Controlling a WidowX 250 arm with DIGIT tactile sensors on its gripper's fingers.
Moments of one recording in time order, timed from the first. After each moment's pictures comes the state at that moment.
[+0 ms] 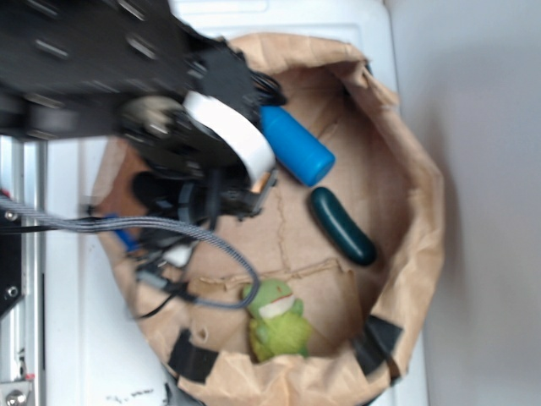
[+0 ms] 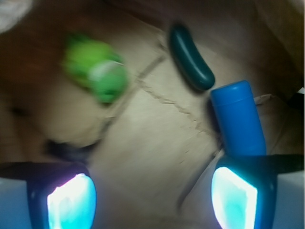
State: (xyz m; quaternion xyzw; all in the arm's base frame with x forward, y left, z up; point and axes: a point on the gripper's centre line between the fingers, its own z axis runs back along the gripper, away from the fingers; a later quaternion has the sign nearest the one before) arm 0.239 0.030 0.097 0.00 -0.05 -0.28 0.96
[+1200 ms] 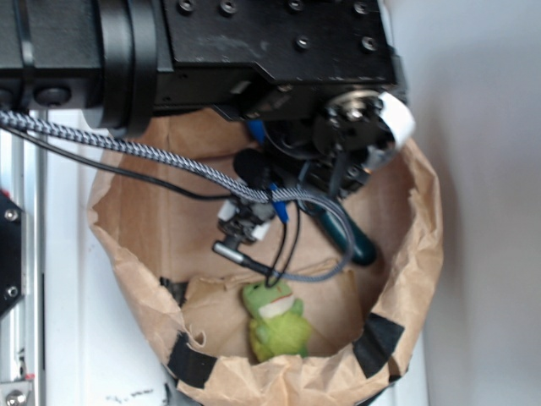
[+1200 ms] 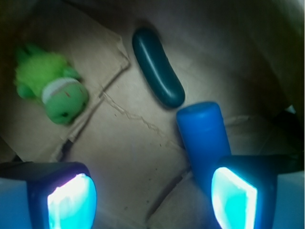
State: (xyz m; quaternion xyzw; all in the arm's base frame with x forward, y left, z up) arm 0.273 0.042 0.103 -0.01 0.01 -0.27 0.96
